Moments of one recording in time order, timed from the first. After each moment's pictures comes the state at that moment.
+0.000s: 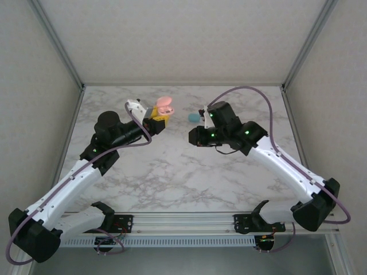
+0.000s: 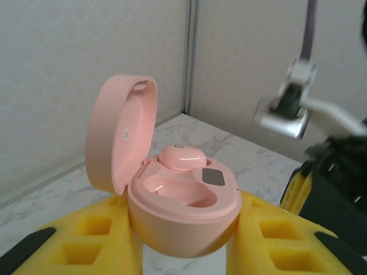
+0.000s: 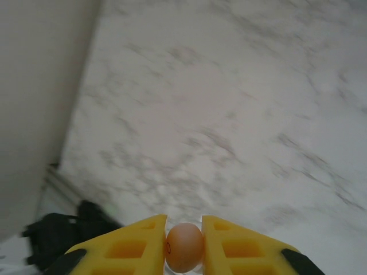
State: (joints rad) left arm -0.54 1.03 0.90 0.09 0.40 -0.03; right arm 0.76 1.30 1.35 -0.78 -0.27 0.63
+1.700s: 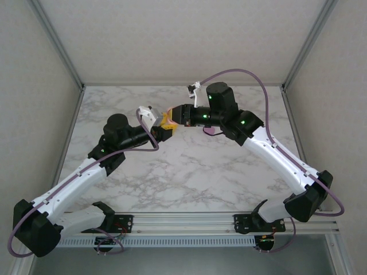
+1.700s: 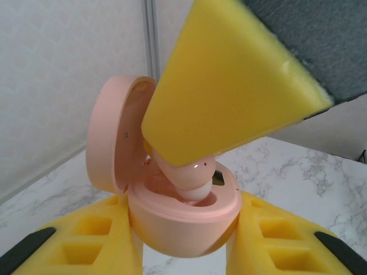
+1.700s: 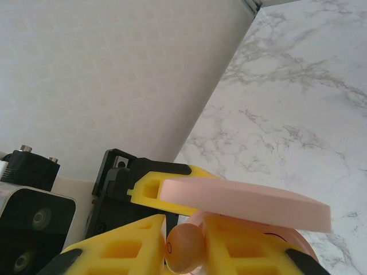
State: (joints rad) left arm -0.59 1.07 0.85 0.15 0.49 0.05; right arm 0.76 1.42 1.52 -0.49 -0.45 0.67
